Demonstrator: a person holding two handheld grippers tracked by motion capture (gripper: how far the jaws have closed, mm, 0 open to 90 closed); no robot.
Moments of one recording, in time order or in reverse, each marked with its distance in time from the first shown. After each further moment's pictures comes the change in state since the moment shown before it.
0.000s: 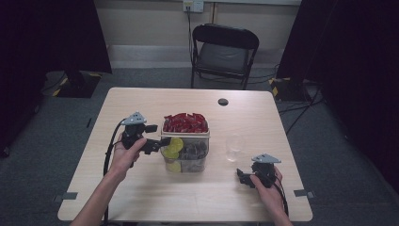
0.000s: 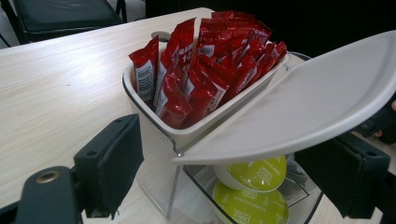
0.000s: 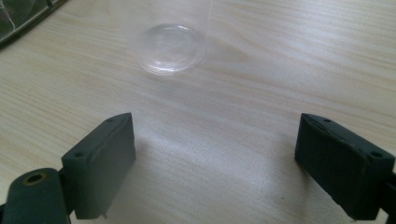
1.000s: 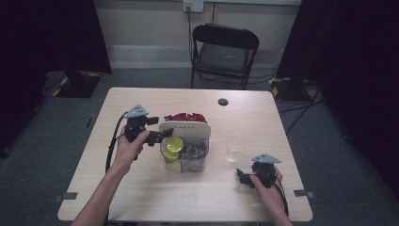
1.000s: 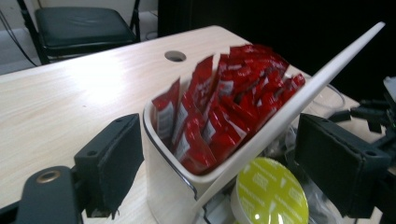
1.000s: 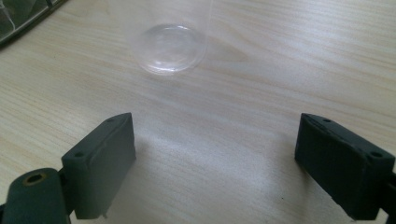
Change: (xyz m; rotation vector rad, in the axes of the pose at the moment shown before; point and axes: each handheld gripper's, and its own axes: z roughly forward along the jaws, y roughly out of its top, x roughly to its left) left arm 0.005 0.016 0.009 -0.069 0.058 -0.002; right arm 0.000 0.000 0.000 0.000 0.000 0.000
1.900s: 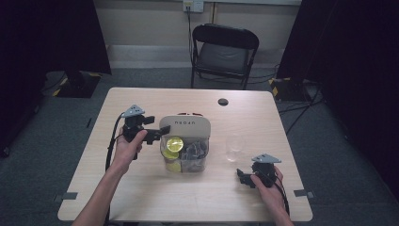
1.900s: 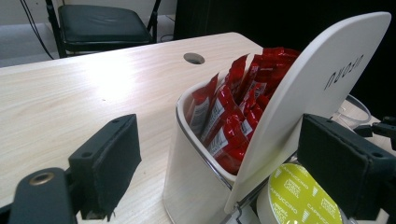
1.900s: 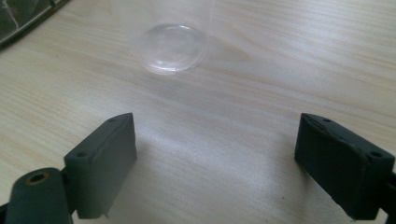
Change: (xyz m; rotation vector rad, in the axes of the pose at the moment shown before) left arm 0.014 -0.007 0.004 -0.010 0.038 -0.067; right arm -0.001 0.001 -0.001 0.009 0.015 -0.005
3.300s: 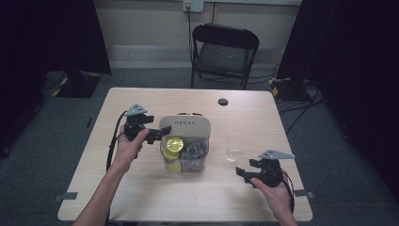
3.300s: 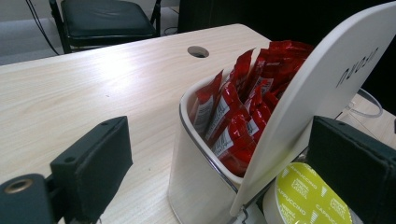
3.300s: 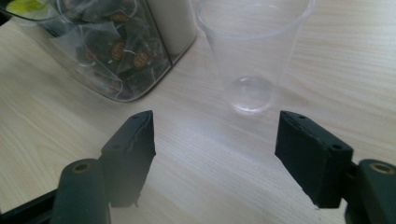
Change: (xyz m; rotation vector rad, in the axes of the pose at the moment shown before) left arm 0.000 0.003 0.004 0.033 0.020 0.011; right arm 0.010 0.032 -0.055 -0.082 0.251 0.046
